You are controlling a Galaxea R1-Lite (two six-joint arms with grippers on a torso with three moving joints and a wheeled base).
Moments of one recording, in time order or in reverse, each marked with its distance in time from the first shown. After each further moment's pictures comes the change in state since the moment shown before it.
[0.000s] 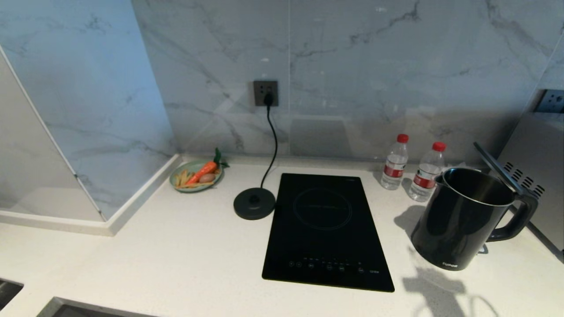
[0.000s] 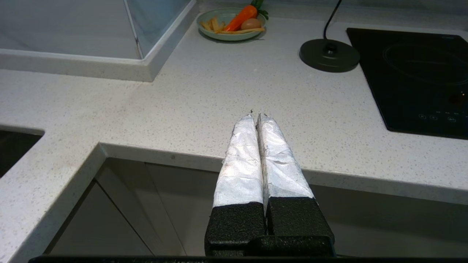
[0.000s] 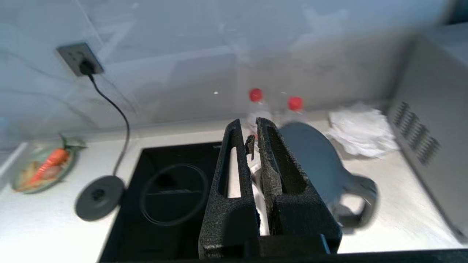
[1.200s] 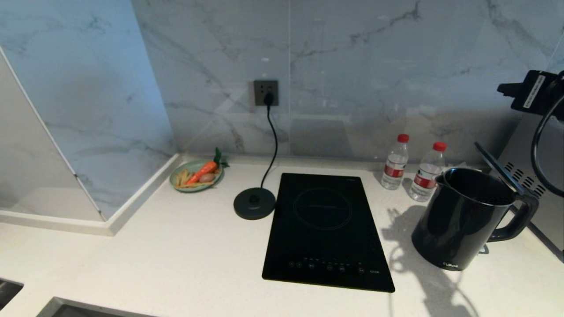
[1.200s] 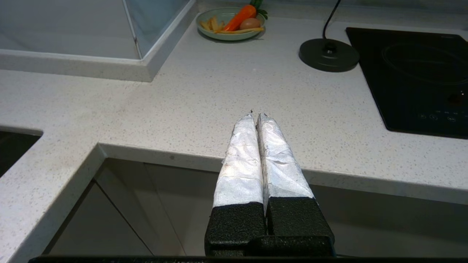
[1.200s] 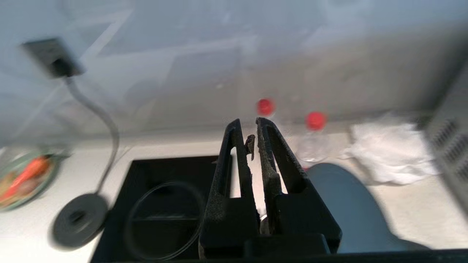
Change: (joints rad) left arm 0.000 0.000 0.000 0.000 0.000 0.000; right arm -0.032 0.331 0.000 -0.305 0.045 -0.018
